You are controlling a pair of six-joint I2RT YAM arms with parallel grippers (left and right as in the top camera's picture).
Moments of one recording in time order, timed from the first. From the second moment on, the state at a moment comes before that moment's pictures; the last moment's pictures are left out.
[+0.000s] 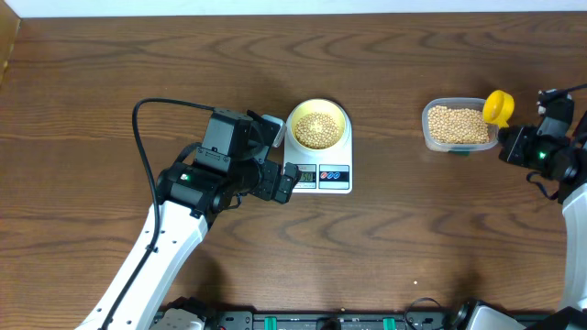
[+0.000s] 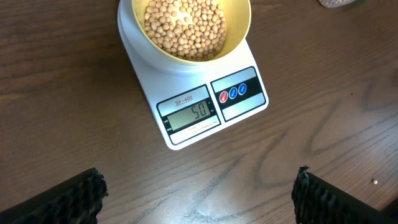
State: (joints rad) left arm -0.37 1.25 1.02 -0.76 0.28 -0.04; right arm -0.42 1.34 1.03 -0.64 -0.45 -0.05
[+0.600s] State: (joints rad) left arm -0.37 1.25 1.02 -0.76 0.28 -0.04; right arm -0.40 1.34 1.03 -0.73 -0.43 -0.11
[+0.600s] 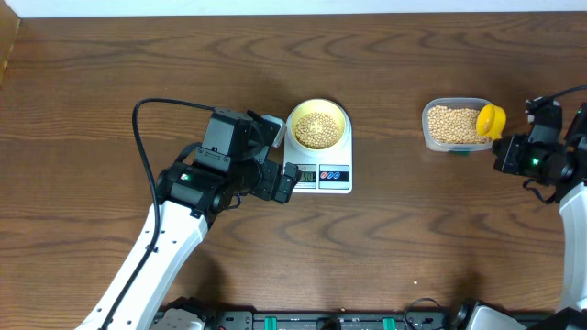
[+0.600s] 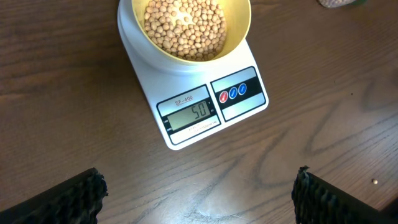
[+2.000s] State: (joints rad) left arm -0.37 1.25 1.02 -0.76 0.28 -0.04; right arm -0.38 1.34 1.03 -0.71 -0.36 -0.37
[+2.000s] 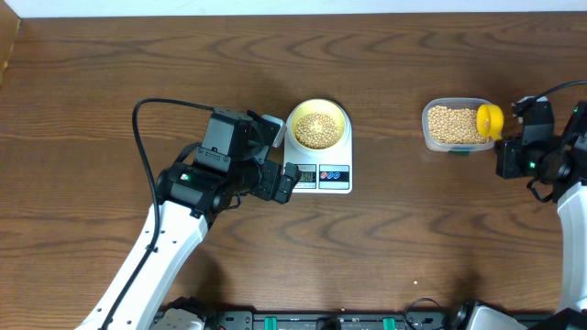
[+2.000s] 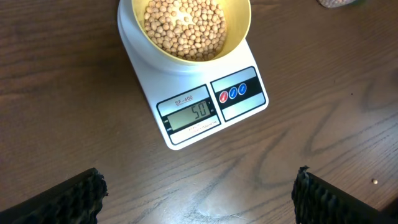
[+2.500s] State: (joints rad) left arm -0.37 1.25 1.02 -0.76 0.28 -0.04; right arm -0.29 1.34 1.03 -0.67 -0.25 -0.44
